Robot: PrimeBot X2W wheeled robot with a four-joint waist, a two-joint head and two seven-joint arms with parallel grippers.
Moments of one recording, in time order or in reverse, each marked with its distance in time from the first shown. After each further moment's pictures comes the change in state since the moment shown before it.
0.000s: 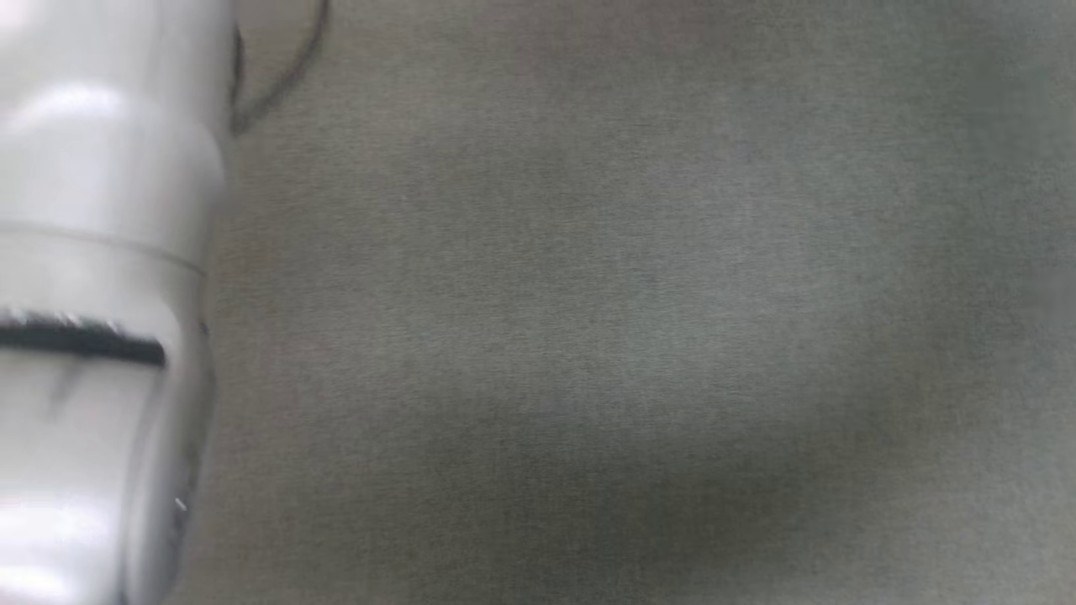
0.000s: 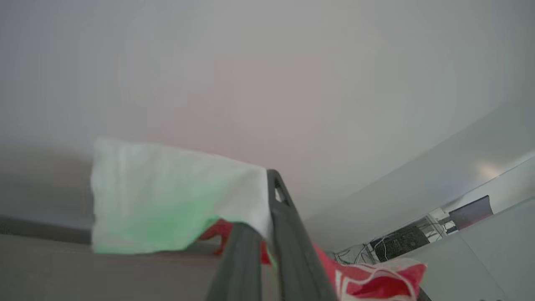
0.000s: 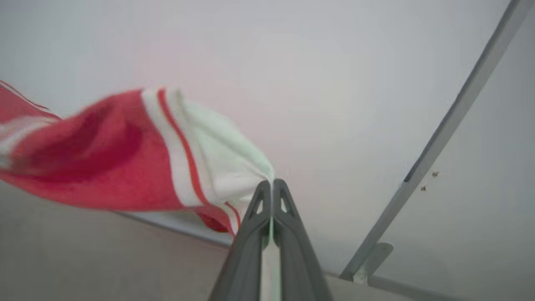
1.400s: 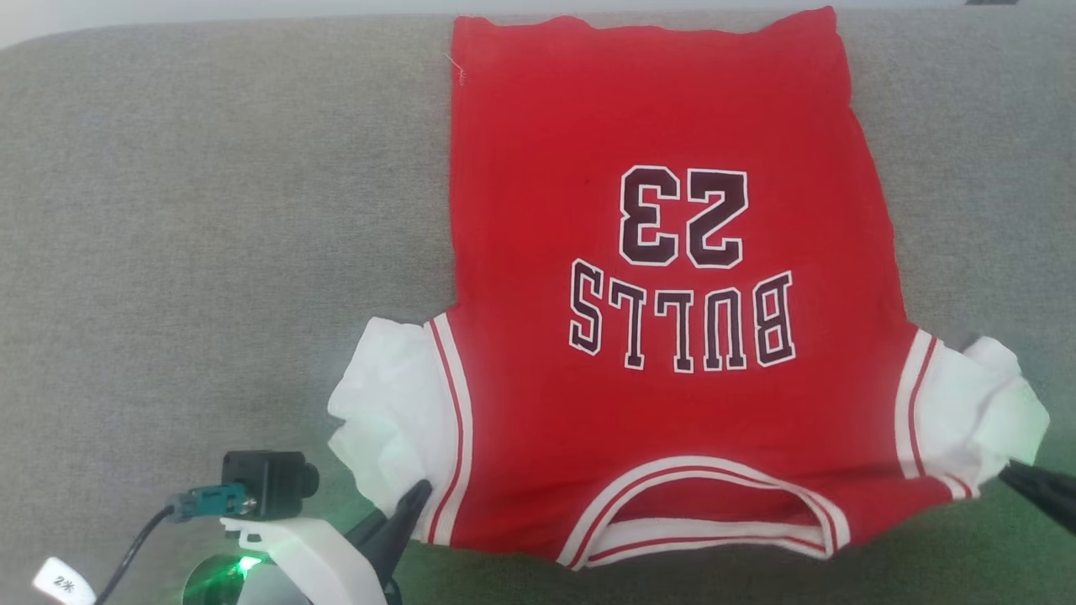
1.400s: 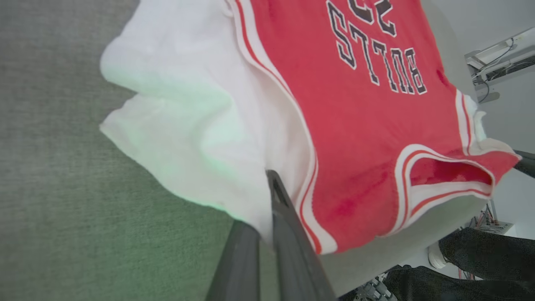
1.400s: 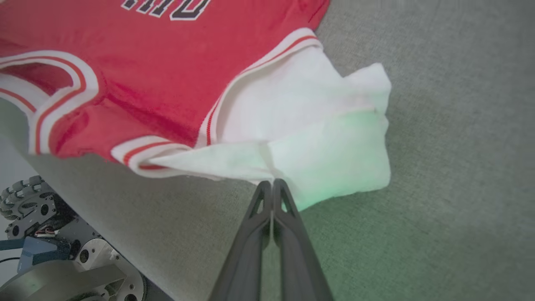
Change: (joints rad) left arm 1.606 0.397 -0.260 -1.406 0.176 0.358 0.212; right arm 1.009 -0.670 0.080 -0.899 0.045 0.000 0.041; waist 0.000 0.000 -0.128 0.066
